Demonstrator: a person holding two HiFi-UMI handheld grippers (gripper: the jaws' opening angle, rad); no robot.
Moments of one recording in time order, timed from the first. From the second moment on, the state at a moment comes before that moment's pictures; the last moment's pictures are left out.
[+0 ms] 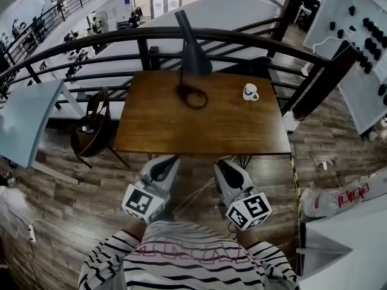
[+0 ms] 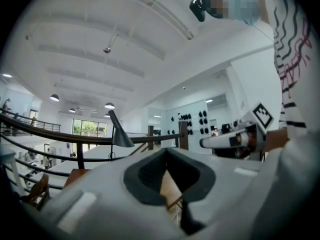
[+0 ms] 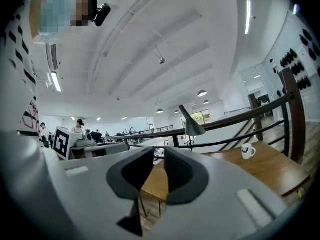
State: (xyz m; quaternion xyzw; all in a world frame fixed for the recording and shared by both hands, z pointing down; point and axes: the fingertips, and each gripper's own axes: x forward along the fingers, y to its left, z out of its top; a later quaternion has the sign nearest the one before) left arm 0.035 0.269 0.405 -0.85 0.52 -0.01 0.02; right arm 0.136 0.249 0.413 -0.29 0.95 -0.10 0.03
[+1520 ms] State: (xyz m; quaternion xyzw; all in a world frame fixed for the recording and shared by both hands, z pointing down) left arm -0.141 0.005 0.417 -0.89 0.45 -0.04 0.00; right arm -0.020 0.009 0.409 -0.38 0.92 -0.12 0.04
